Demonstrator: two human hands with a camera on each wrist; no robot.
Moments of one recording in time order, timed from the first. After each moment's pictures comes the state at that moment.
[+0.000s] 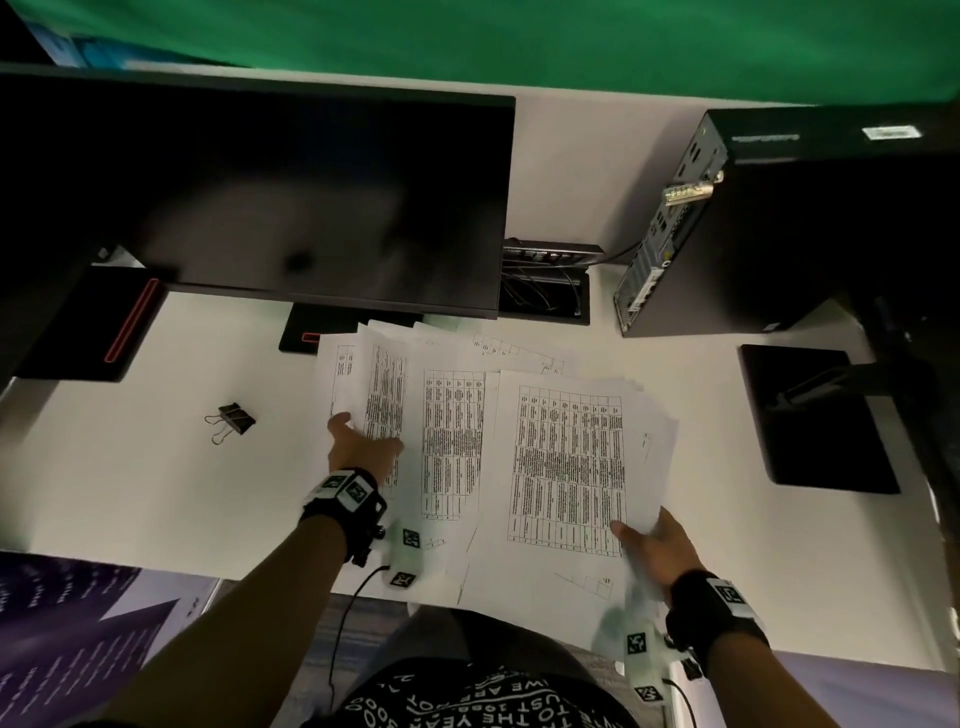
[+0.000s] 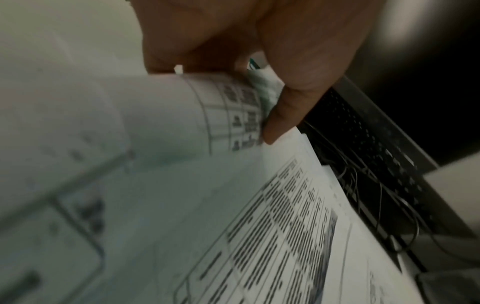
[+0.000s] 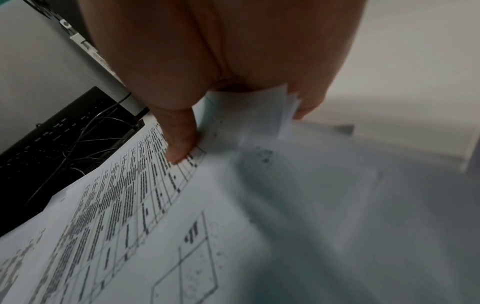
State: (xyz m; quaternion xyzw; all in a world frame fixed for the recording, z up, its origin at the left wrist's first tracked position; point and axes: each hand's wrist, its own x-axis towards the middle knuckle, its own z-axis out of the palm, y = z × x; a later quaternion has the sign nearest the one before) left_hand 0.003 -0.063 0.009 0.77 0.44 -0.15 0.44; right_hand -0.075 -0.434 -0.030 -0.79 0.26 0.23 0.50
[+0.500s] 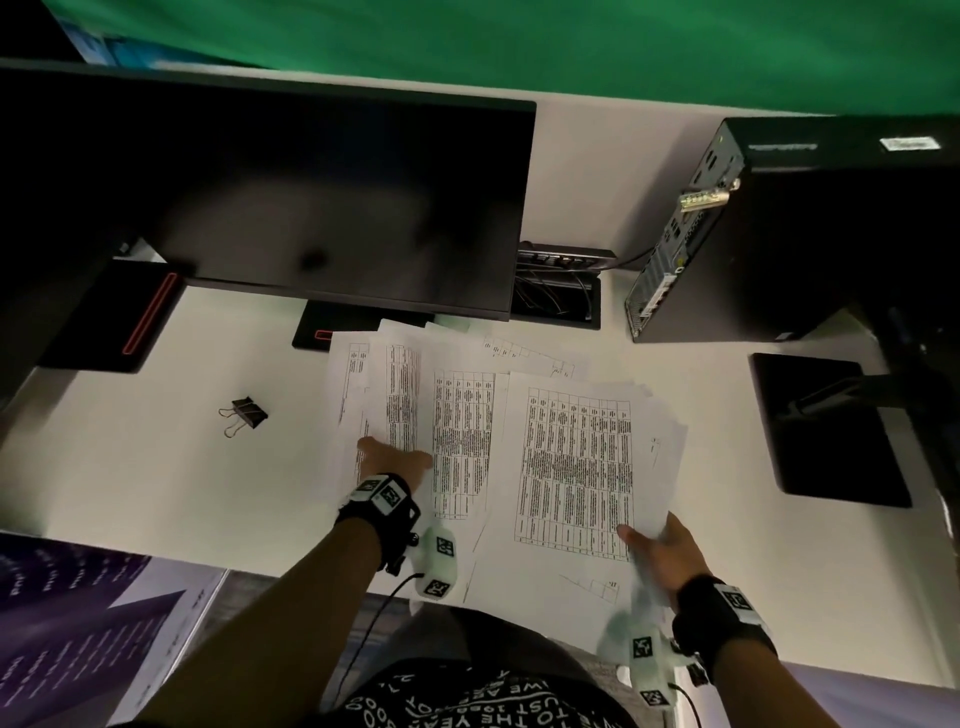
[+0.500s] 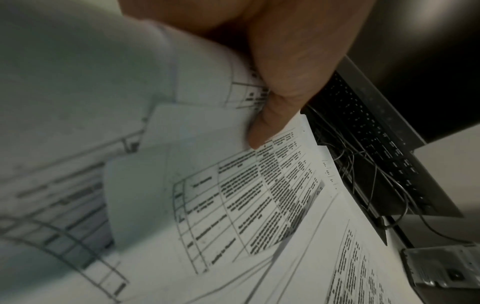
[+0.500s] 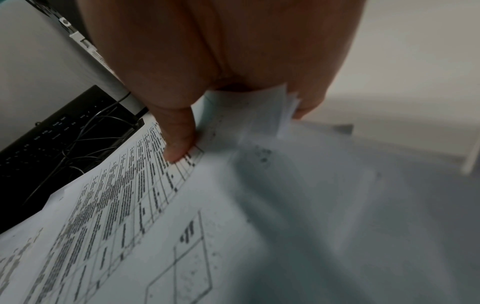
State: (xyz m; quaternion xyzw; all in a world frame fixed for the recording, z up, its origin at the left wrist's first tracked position) left_hand -0.004 -0.093 0.014 0.75 0.47 -0.24 0.40; right_hand -0.075 -0.436 -0.037 -0.79 0.26 0.23 0.50
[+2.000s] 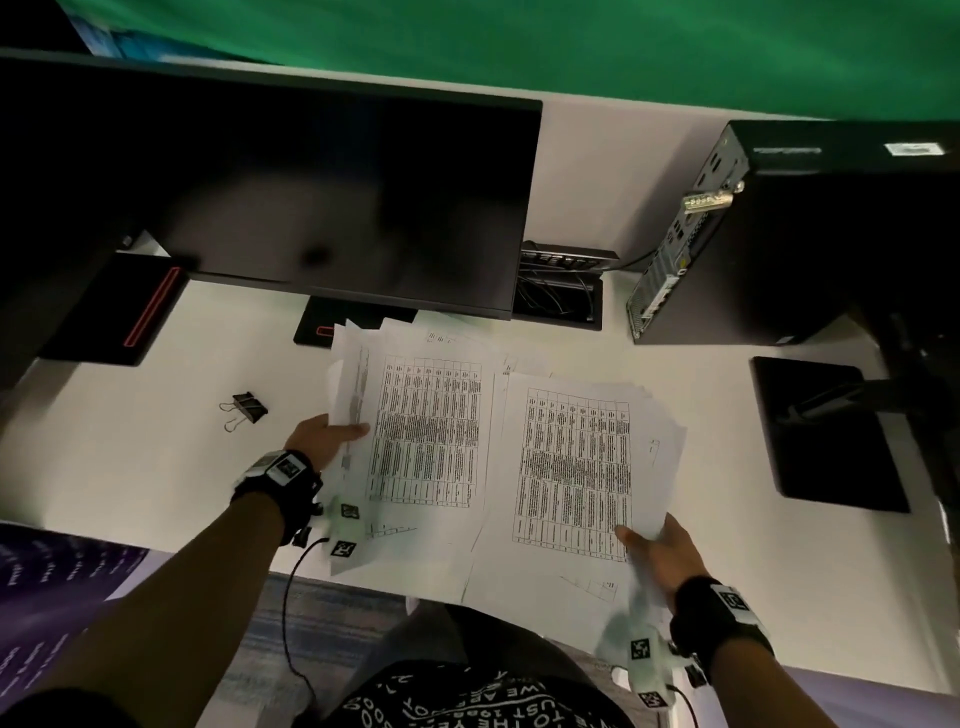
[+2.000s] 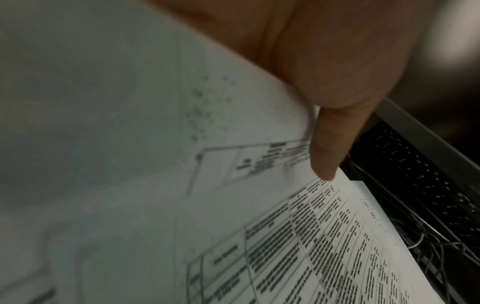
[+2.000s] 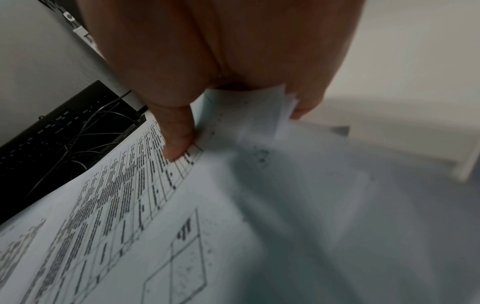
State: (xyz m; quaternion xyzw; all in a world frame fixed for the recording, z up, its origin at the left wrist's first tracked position) left_hand 0.002 0.021 0.002 0.76 0.39 -0.19 0.48; right_hand -0.074 -0.439 -0.039 -0.80 0.24 0.23 0.49
